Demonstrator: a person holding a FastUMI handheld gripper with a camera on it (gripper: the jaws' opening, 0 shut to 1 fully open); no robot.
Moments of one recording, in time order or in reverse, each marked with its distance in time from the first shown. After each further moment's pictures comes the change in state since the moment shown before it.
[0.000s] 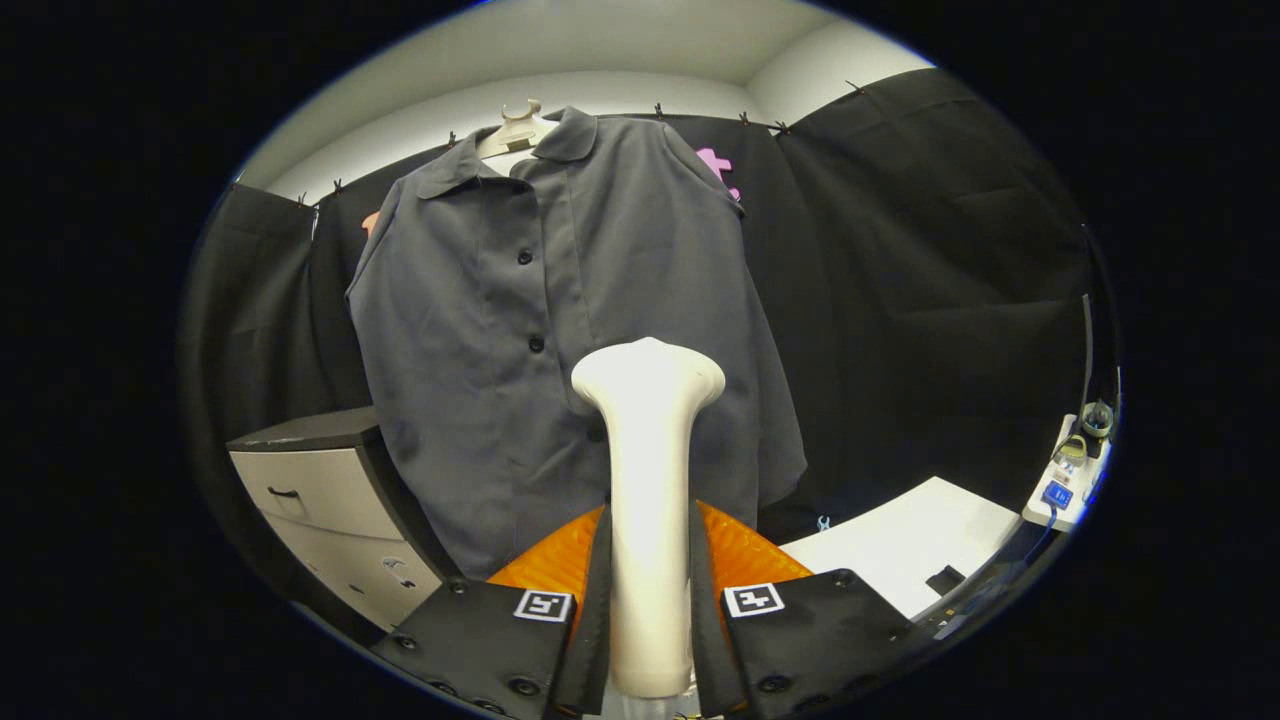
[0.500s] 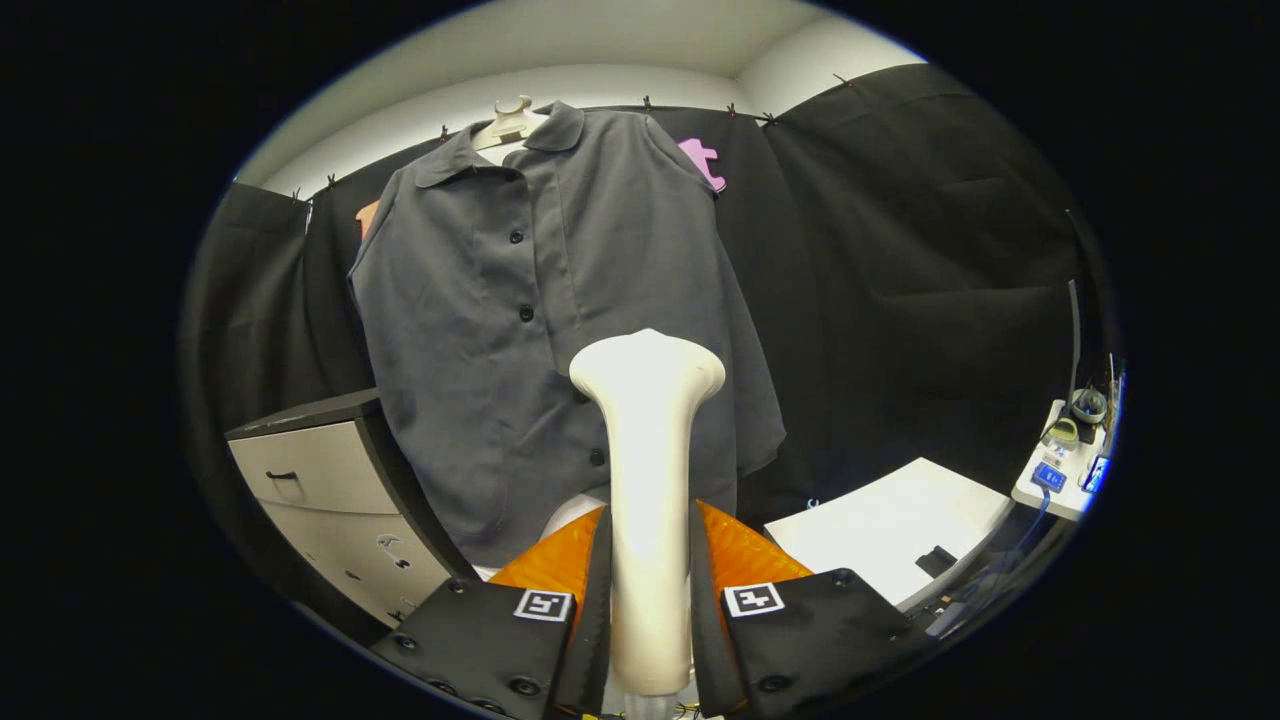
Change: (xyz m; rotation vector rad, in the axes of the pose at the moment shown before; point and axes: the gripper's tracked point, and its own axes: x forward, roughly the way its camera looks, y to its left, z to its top) arm -0.034 -0.008 -0.013 -0.001 0.012 -0.026
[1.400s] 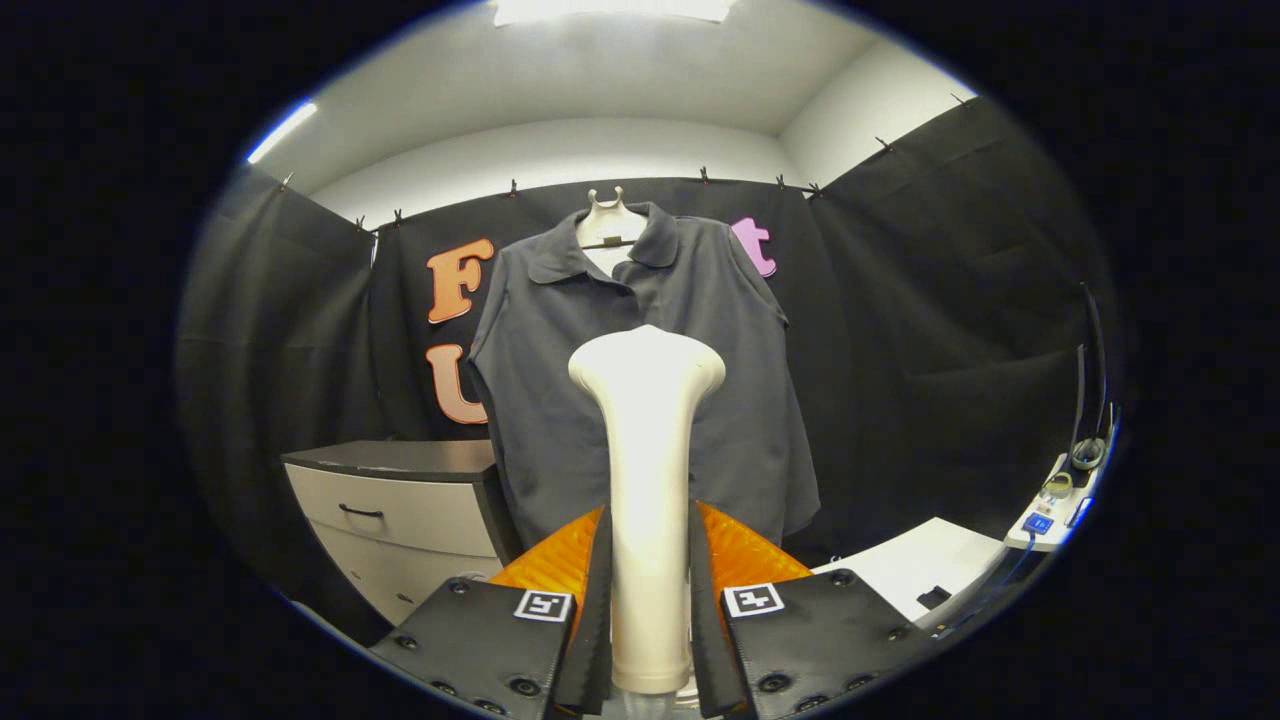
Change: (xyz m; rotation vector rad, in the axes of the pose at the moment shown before) arm -0.101 0.092 0.082 -0.057 -0.202 0.127
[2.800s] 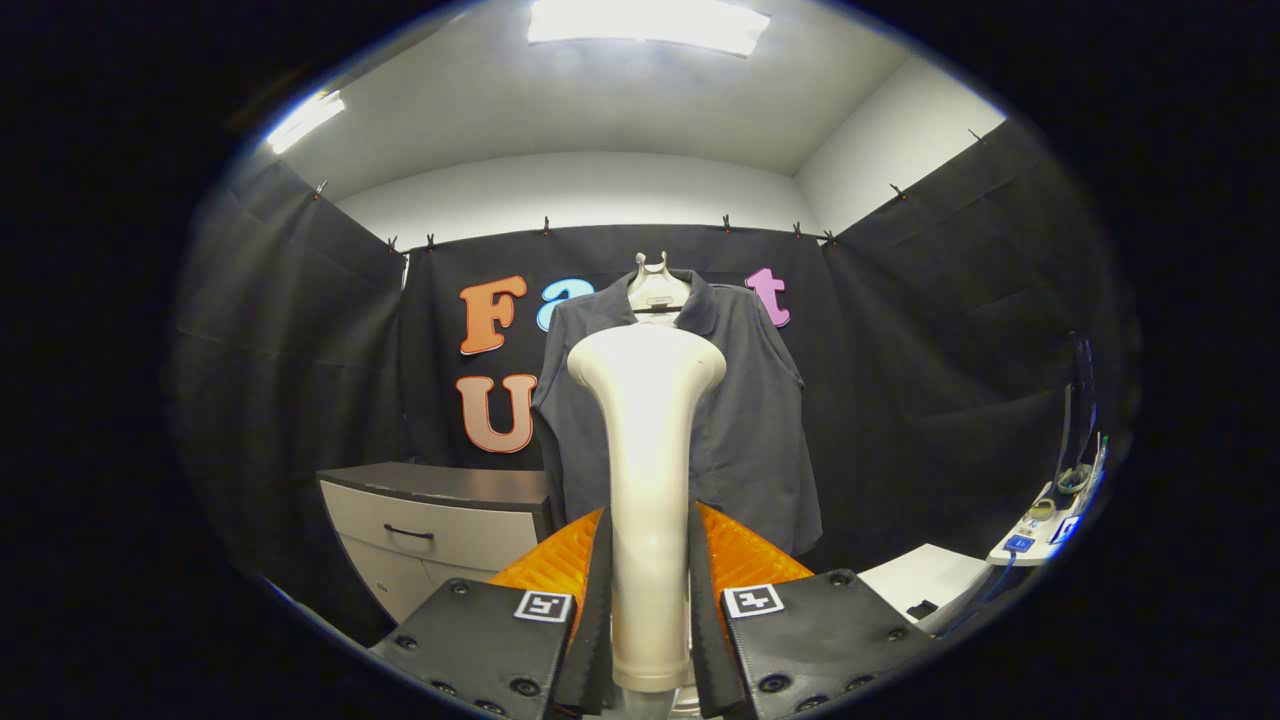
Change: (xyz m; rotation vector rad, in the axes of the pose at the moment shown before) arm -0.077 0.055 0.041 -0.039 -0.100 0.016
